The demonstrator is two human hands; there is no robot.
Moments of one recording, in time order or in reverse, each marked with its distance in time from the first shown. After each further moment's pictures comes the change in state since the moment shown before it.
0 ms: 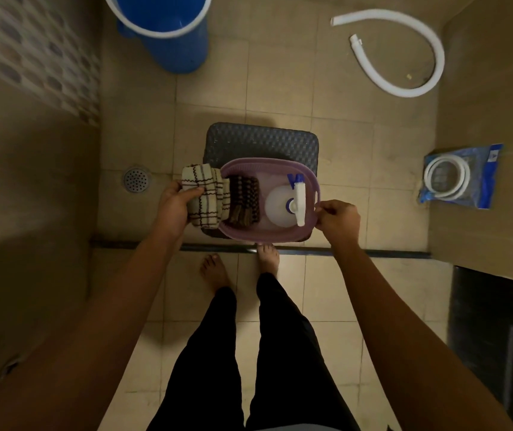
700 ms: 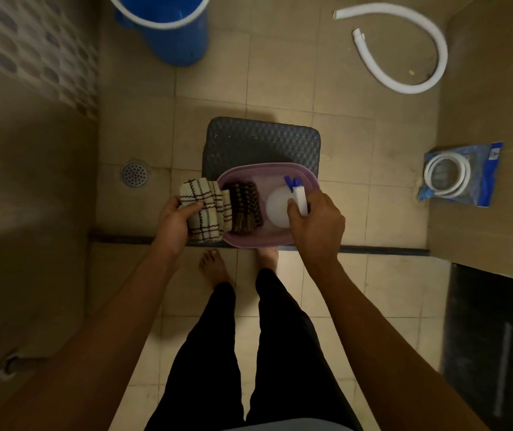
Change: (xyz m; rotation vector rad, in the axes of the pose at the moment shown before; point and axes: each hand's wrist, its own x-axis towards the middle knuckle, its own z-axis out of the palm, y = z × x) left_hand -0.018 -0.029 -0.009 -0.039 0.046 -0.038; right_hand -0.055 -0.026 0.028 -0.306 0.270 -0.490
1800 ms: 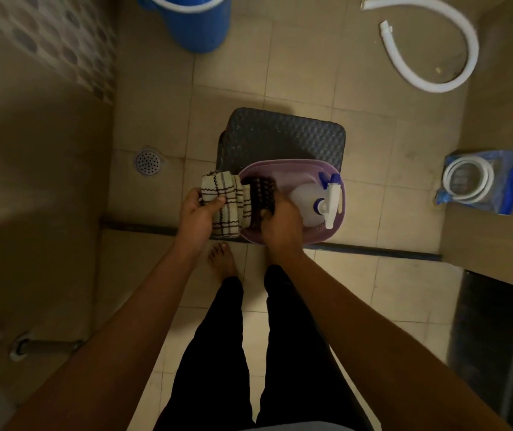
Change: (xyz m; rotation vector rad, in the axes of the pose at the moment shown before) left_hand -0.016 0.011 0.006 0.129 0.080 0.036; right_hand -0.012 -0.049 0.075 0.196 -0.463 0.209
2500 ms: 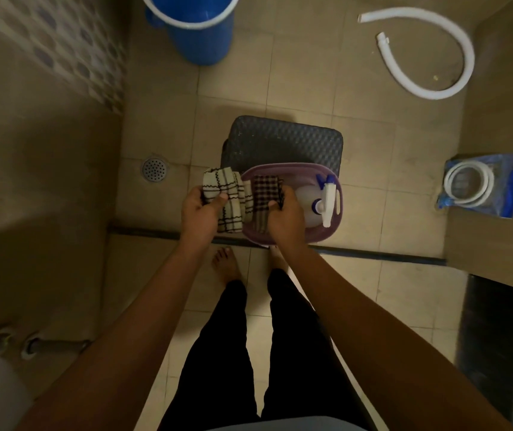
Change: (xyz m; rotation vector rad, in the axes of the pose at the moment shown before) left_hand -0.003 0.006 0.005 0.045 0.080 0.098; right_hand -0.005 -0.011 -0.013 0.203 0.079 -0.004
